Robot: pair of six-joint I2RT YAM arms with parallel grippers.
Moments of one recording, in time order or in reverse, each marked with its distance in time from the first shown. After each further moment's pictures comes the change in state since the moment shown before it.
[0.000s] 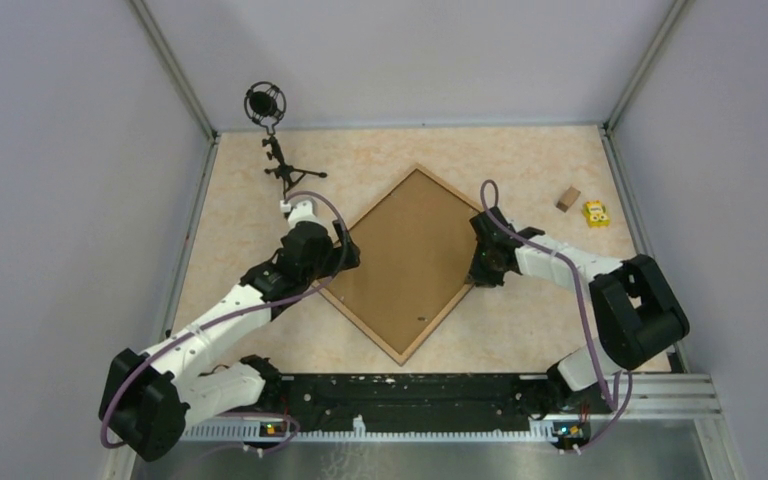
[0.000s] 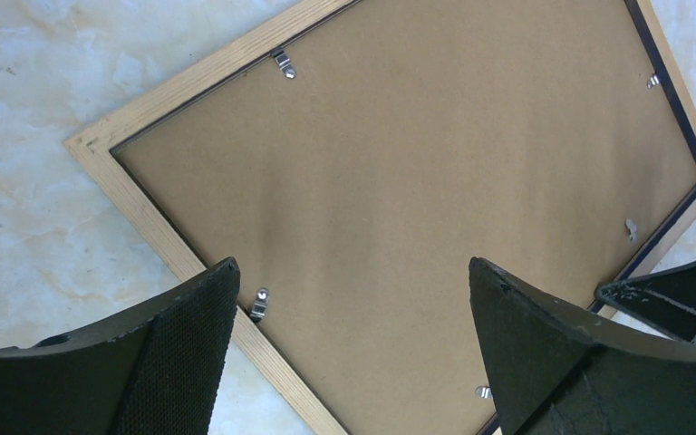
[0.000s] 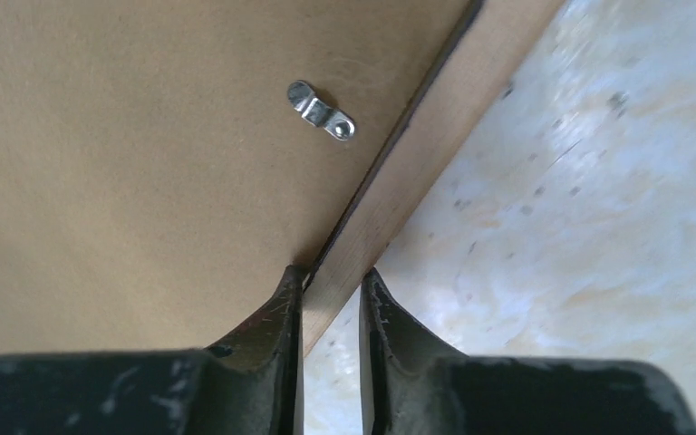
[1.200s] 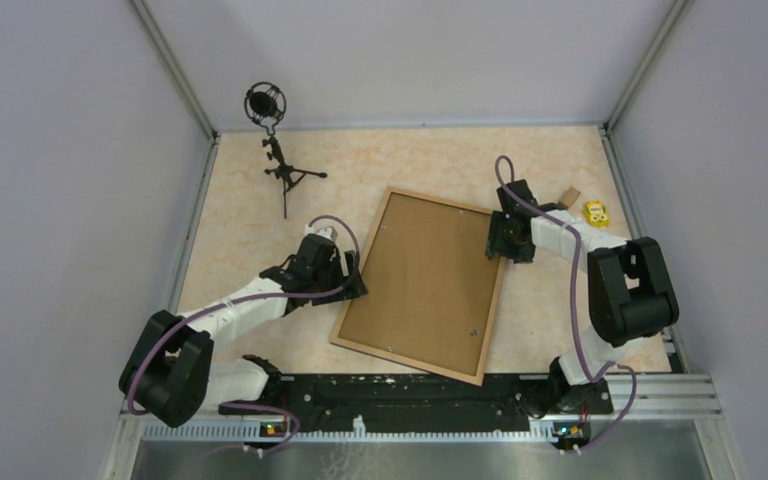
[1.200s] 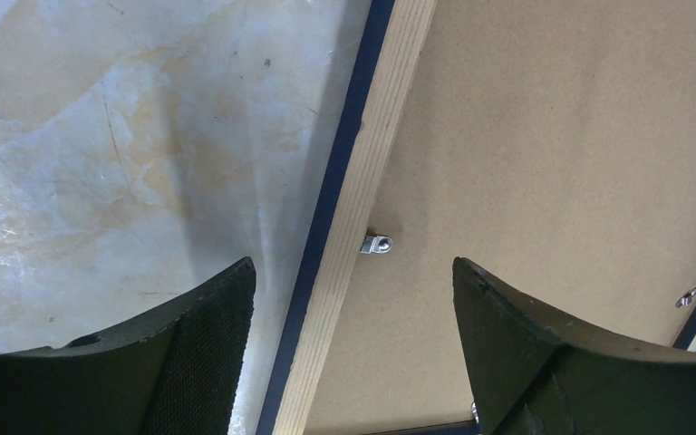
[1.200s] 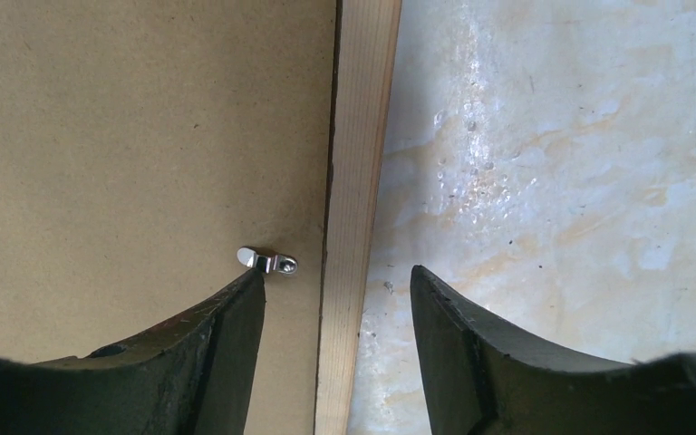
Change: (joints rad) left arm 0.059 0.189 -0.114 0.034 0.336 0.042; right arm -0.249 0.110 0.146 -0.017 0.064 -0.351
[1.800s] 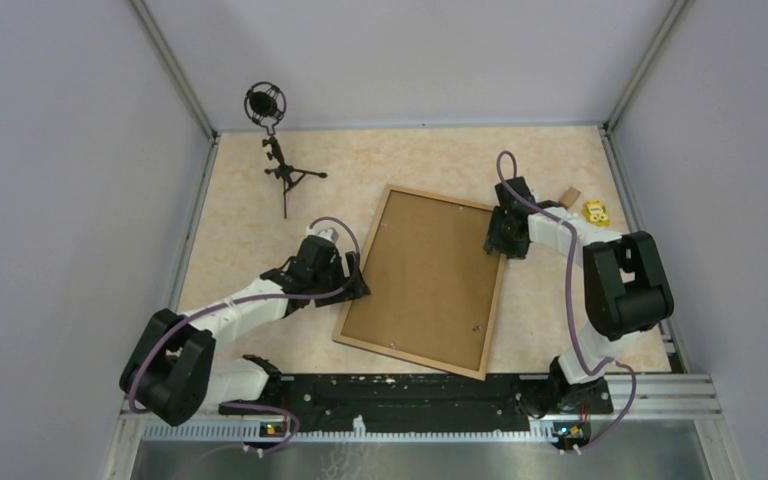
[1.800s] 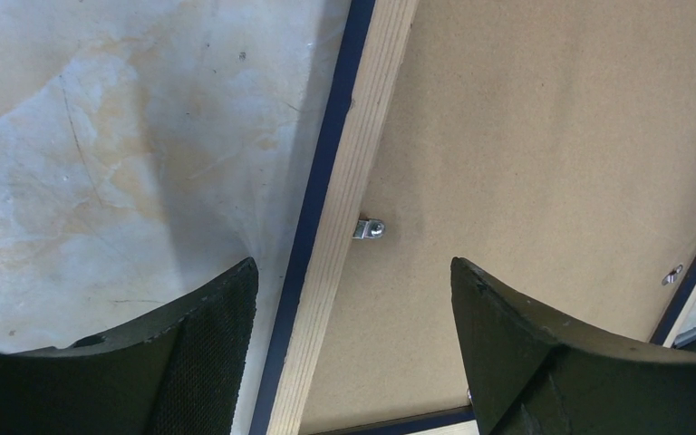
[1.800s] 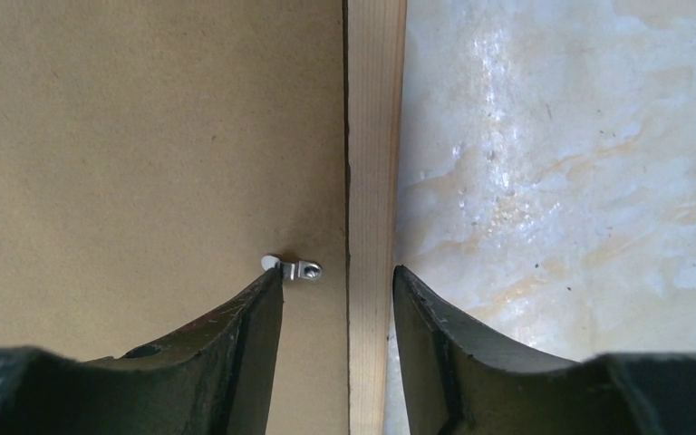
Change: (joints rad) left arm 0.000 0.009 -0.021 0.045 0.042 -0.028; right arm 0.000 0.035 0.024 0.040 0.002 0.073
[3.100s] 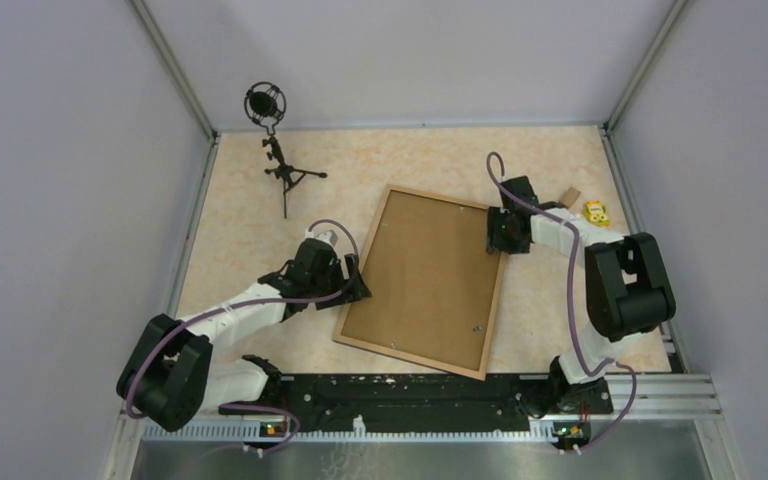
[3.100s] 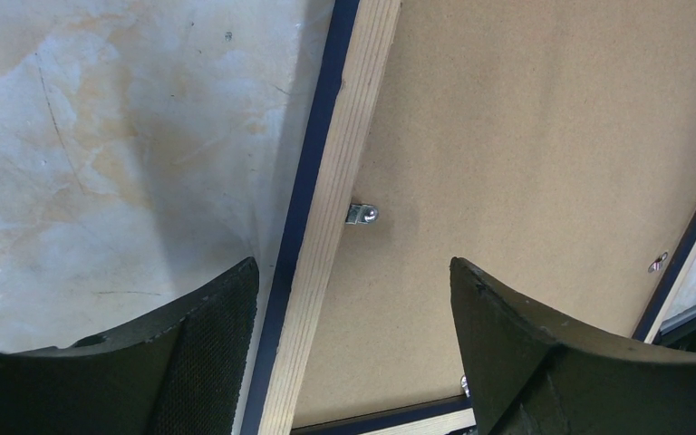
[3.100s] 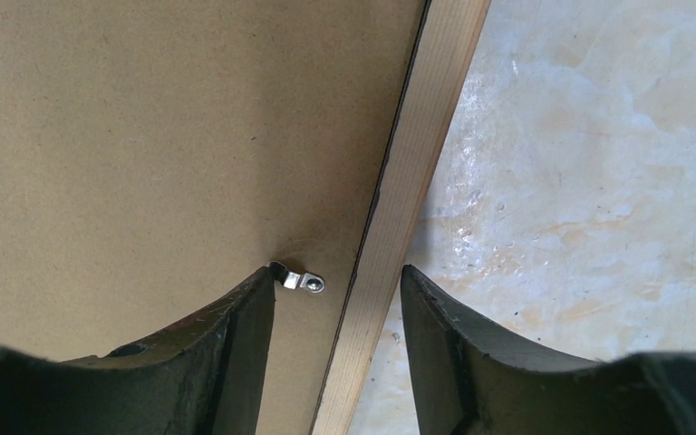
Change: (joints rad) left arm 0.001 -0.031 -0.032 0.021 0.029 -0.015; right arm -0.015 -0.001 -0.008 0.053 -0.063 -0.238
